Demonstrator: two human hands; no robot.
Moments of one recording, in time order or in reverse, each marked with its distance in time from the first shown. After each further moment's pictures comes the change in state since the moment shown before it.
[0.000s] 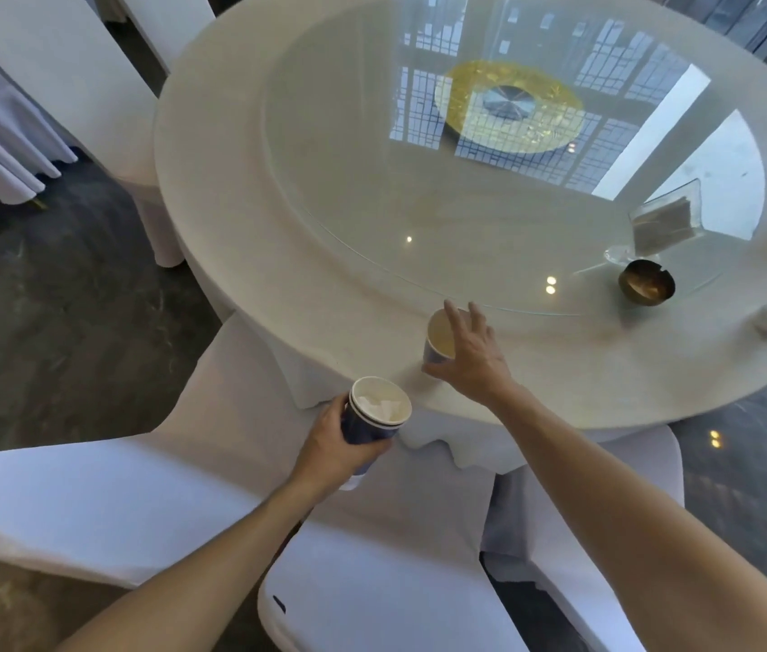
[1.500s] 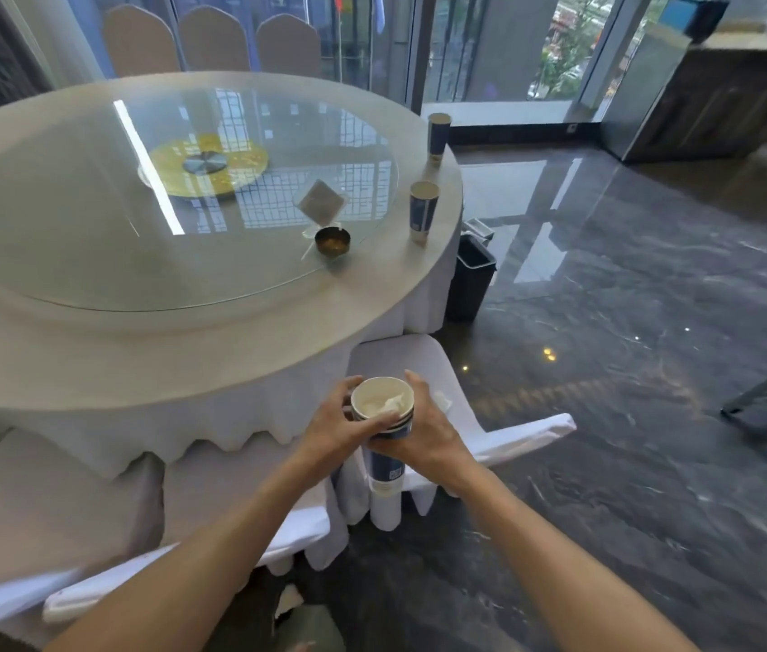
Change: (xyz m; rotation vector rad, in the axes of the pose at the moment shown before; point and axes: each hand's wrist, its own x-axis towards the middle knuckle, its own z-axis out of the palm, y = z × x) left_hand -0.234 0.130 0.270 0.080 -0.537 0.329; right_hand -0.430 0.200 -0.033 0.695 0.334 0.254
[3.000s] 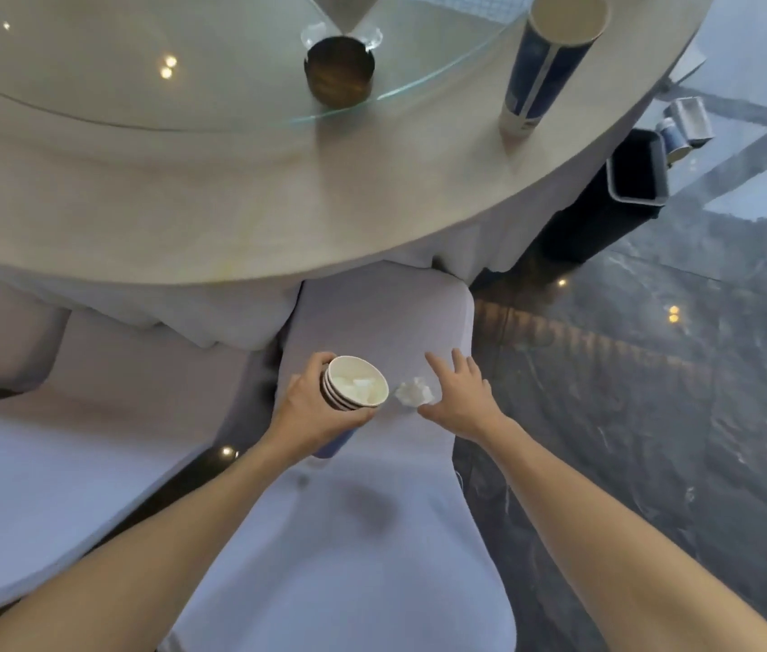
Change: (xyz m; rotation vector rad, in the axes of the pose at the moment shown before) left_hand 0.265 -0.115 0.184 0.088 0.370 -0.493; right_hand 0.365 0.295 -0.121 -0.813 -0.652 0.074
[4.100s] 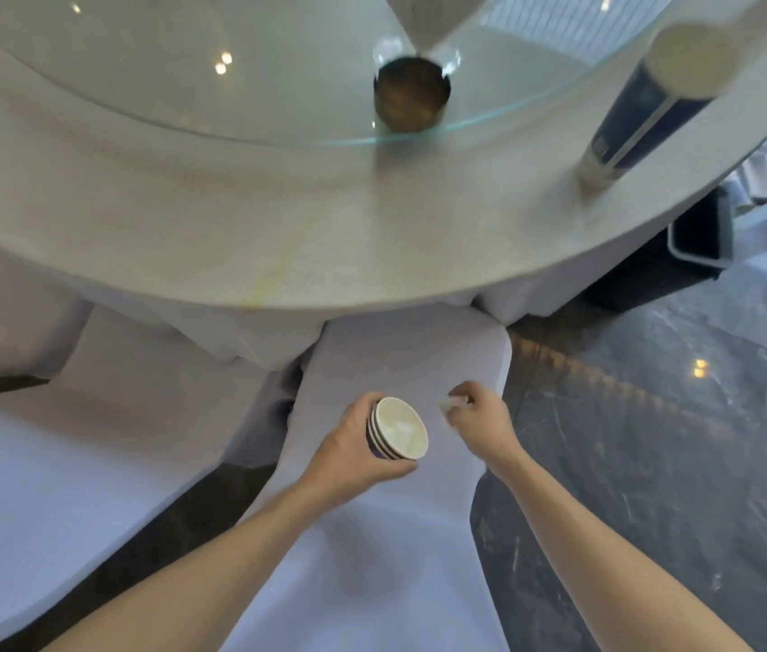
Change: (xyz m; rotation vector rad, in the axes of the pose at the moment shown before) left_hand 0.033 -0.018 0.029 -0.058 -0.074 -0.016; right_hand 0.058 -0.022 -0.011 0.522 0.127 0.080
